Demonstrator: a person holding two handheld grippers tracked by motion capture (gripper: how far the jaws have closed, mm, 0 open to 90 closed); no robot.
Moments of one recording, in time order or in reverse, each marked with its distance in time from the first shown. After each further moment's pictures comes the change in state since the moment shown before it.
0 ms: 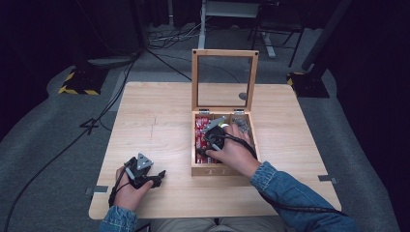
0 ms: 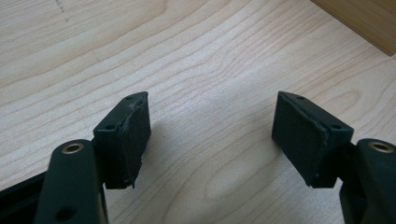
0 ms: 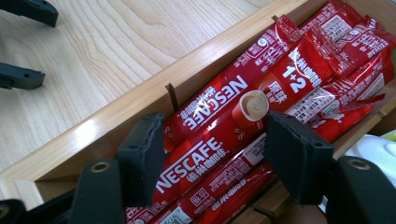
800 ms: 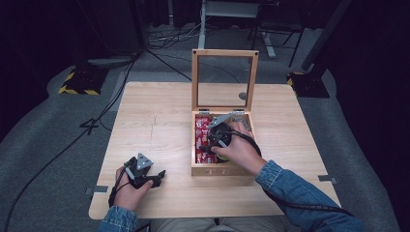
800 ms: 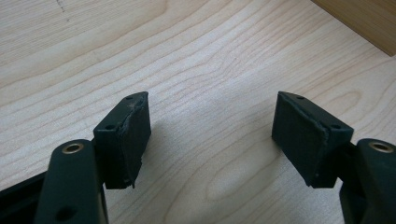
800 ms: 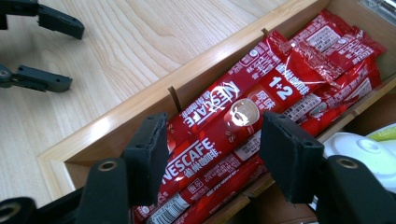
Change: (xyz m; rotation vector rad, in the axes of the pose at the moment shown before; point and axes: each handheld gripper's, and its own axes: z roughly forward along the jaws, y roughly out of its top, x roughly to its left) left arm 0.001 0.000 0.000 0.000 0.000 0.001; right arm -0.013 -0.001 -0.016 -0.032 0.079 0.016
